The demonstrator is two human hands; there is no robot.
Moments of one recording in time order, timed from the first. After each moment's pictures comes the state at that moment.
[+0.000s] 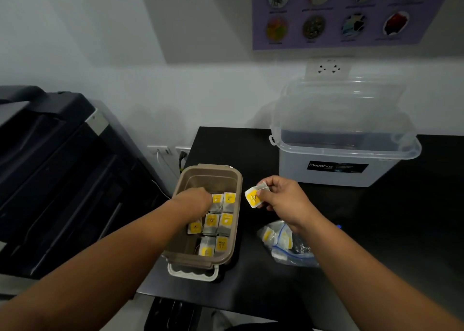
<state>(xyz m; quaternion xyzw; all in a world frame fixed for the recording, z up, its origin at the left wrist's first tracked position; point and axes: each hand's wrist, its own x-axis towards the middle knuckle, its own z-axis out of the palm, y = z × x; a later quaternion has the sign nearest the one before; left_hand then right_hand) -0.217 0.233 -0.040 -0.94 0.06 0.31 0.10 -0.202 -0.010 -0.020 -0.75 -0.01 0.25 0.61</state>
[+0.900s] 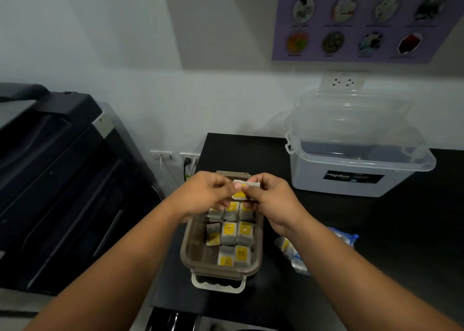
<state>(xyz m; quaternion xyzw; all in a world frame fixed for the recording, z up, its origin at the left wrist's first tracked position) -0.249 0.259 0.025 -0.82 -0.07 0.15 -0.55 -0.221 0.077 0.007 -0.67 0.02 0.23 0.71</state>
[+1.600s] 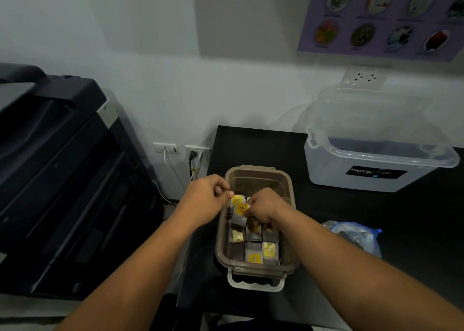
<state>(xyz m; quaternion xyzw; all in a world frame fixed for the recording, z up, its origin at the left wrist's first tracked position) -0.267 0.326 -0.025 -0.91 -0.09 0.01 -0.40 -0.208 0.159 -0.043 -0.89 0.00 0.34 0.30</state>
